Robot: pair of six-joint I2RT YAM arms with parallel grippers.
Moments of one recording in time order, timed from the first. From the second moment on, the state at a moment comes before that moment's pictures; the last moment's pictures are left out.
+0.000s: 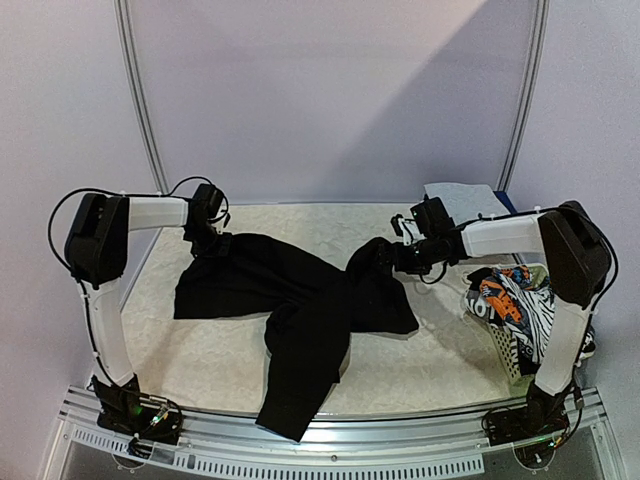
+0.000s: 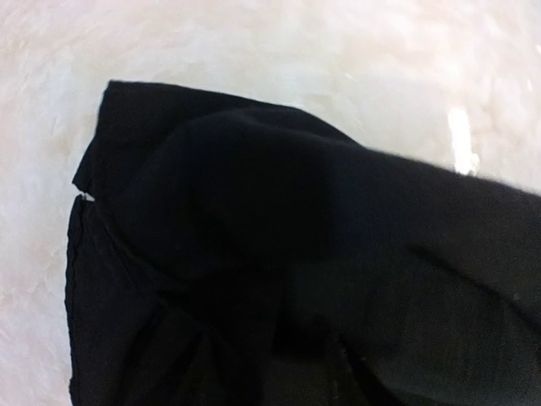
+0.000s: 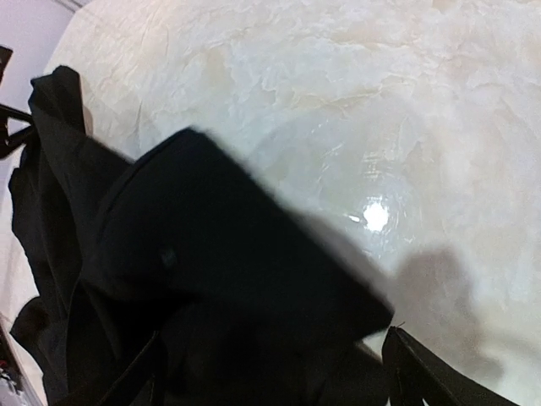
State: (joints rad) left arm -0.24 2.07 1.46 -0.55 -0.07 -0.15; right arm 0.50 1.90 1.20 -0.16 -0.23 0.39
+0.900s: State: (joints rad) left arm -0.21 1.53 1.16 -0.56 -0.07 -0.17; right arm 0.41 1.51 1.06 -0.38 -0.09 0.41
